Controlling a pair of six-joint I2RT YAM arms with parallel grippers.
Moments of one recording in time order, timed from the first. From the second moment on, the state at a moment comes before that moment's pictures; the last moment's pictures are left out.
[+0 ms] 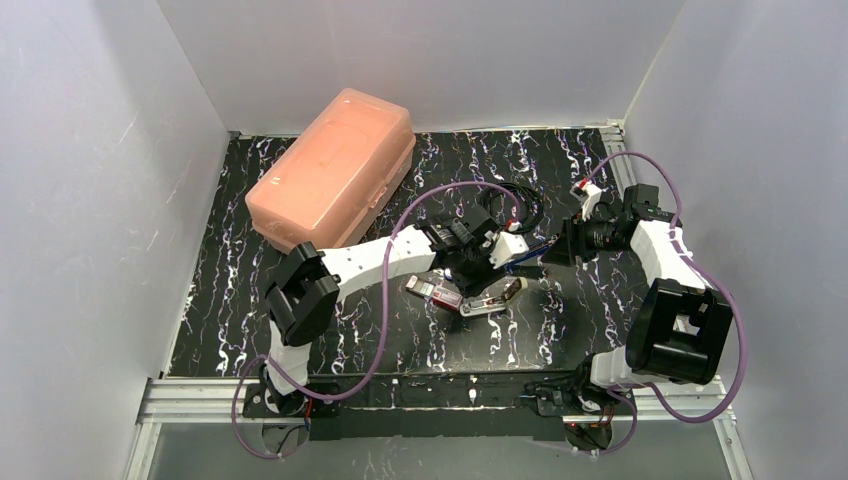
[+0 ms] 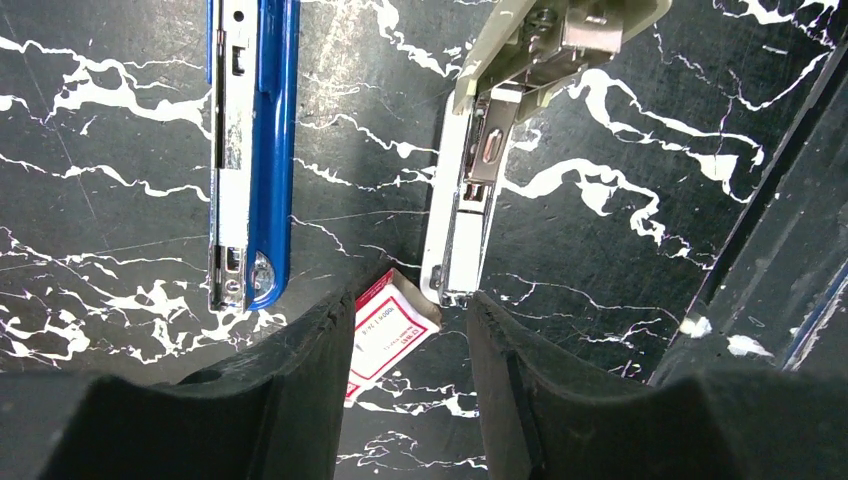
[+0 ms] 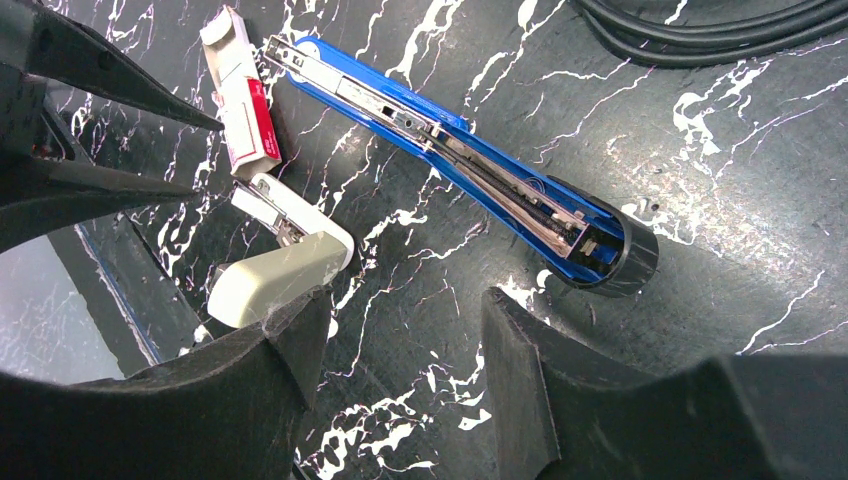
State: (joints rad) left arm -1.00 1.91 1.52 -0.67 0.17 0.21; right arm -0.21 1.42 0.97 -0.79 -0.94 -0.58
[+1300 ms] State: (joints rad) left arm -1.00 2.02 1.52 -0.66 0.18 0.18; right arm -0.21 1.42 0.97 -0.79 -0.94 -0.58
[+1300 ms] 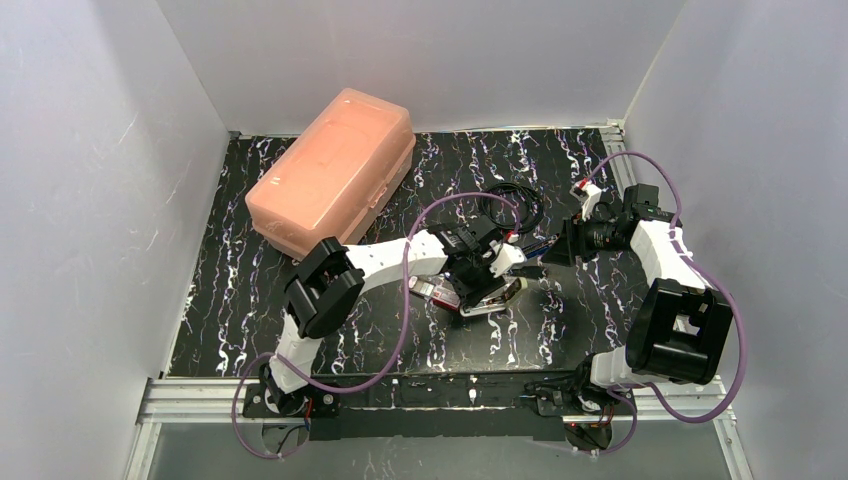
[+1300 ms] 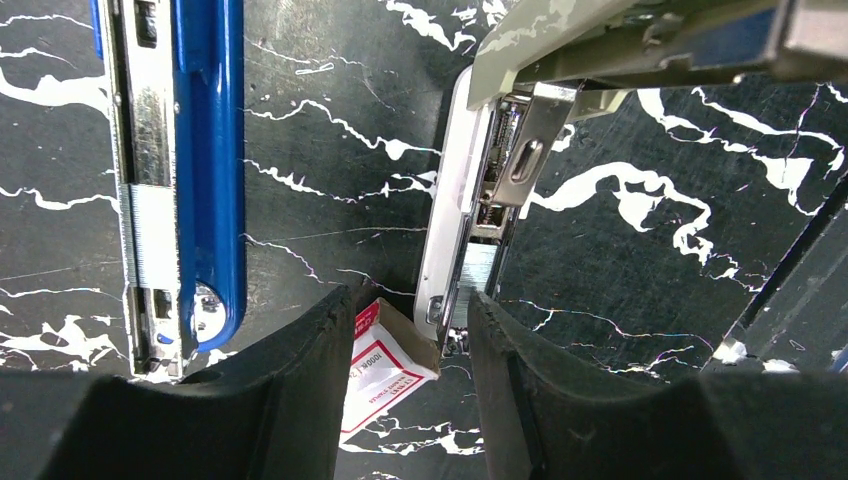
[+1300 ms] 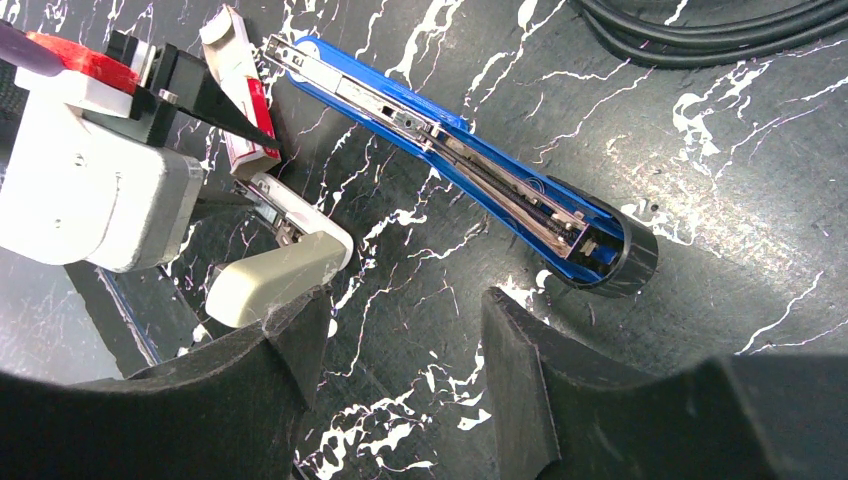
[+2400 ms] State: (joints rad) left arm -0.99 1.80 1.46 -0.62 0.17 0.20; right arm -0.22 1.37 0.97 -0.76 -0.91 -0.57
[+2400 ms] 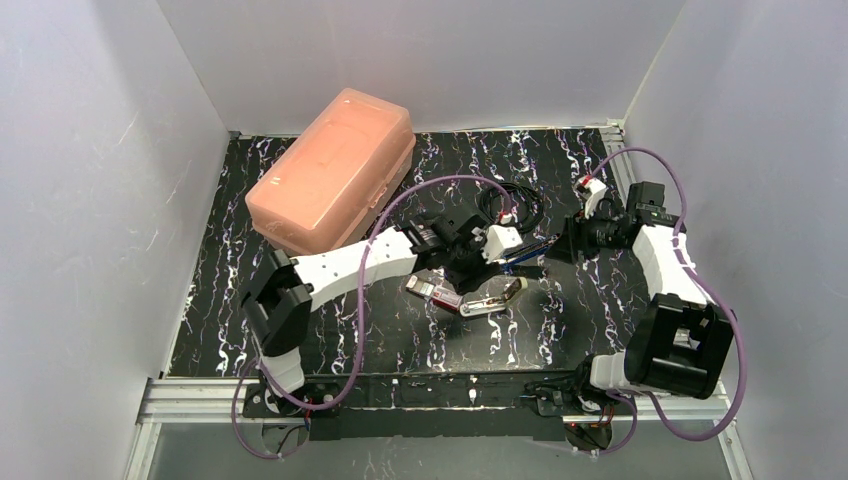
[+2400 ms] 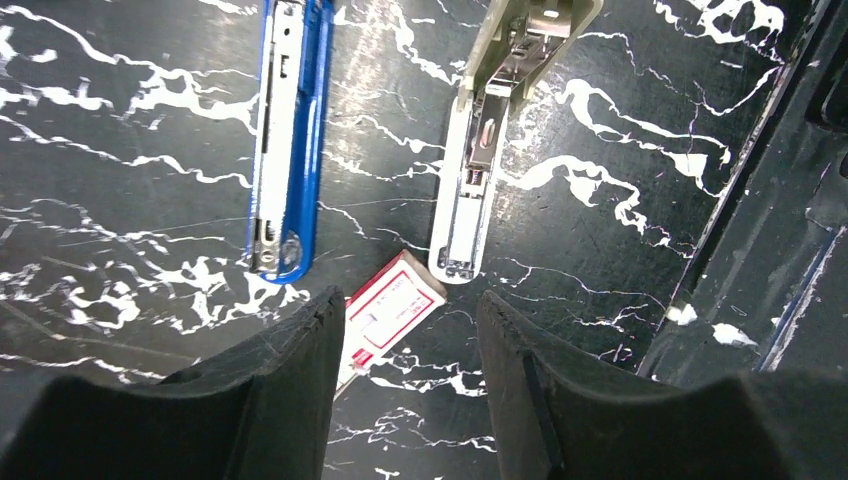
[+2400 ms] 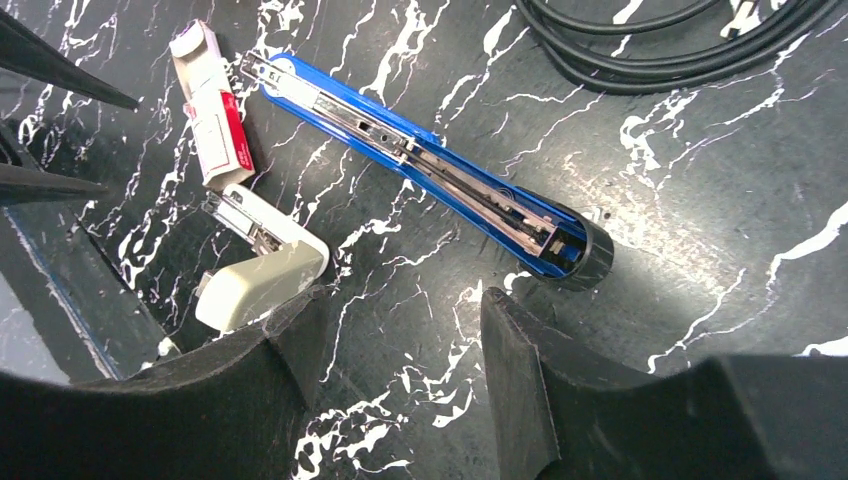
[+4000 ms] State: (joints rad) left arm -0.85 1.57 1.07 -0.33 0.39 0.31; right arm -0.22 1.26 0.93 -0.72 -0.88 -0.61
